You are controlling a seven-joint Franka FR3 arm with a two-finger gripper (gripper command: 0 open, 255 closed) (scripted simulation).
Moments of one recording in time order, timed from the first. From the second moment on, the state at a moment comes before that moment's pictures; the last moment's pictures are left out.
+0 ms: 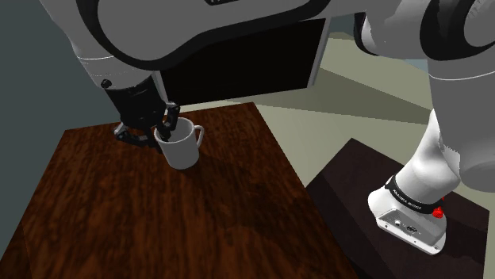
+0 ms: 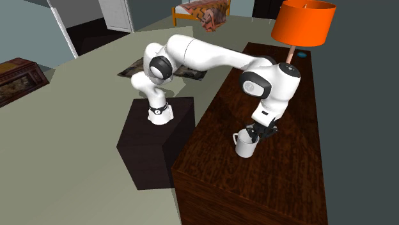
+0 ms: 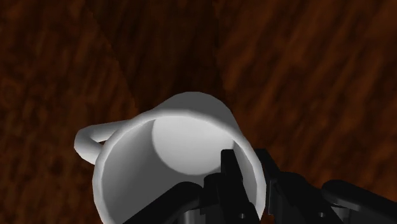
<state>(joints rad) 0.45 0.63 0.55 -1.17 -0.32 1.63 0.97</state>
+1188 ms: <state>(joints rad) 0.50 0.65 0.54 -0.97 -0.33 1.47 0.95</state>
